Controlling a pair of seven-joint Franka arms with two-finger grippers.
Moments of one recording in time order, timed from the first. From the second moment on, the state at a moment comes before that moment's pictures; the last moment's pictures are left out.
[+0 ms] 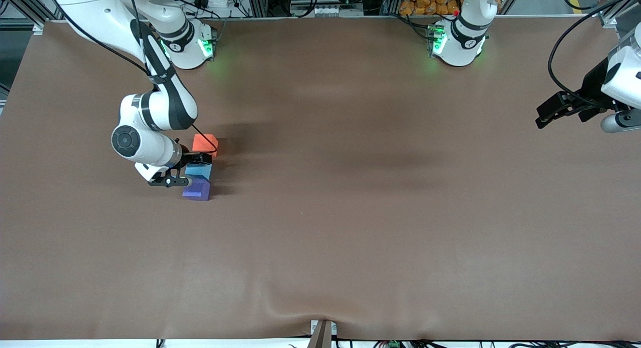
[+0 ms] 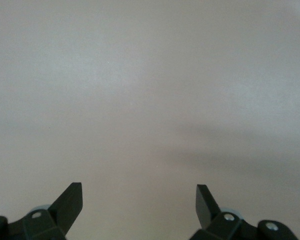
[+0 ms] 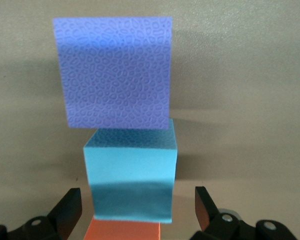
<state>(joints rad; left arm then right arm) 0.01 -0.06 -0.08 -1.67 0.00 1.65 -0.23 0.22 0.31 -0.05 -2.22 0.15 2.31 0.08</state>
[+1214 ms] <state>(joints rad) 0.01 -0.06 -0.08 -1.67 0.00 1.65 -0.23 0.16 0.24 -0.16 -1.35 0.14 1.51 0.16</state>
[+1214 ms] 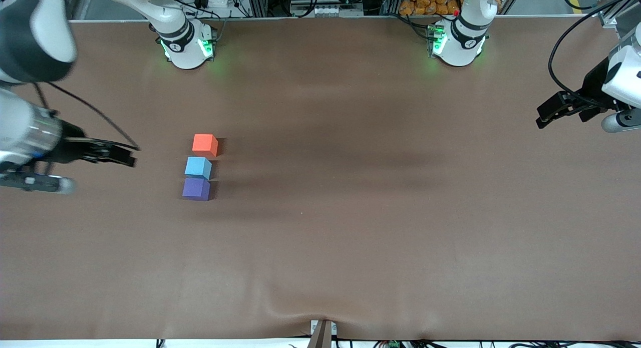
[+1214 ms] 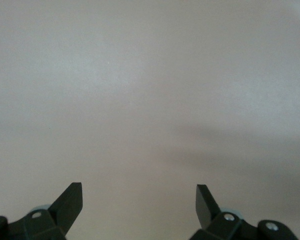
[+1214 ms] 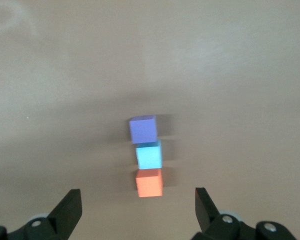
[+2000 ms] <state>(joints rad) 0.01 -0.06 -0.09 -1.66 0.00 1.65 -0.23 0.14 0.11 -0.30 -1.20 0.07 1.23 0.09</state>
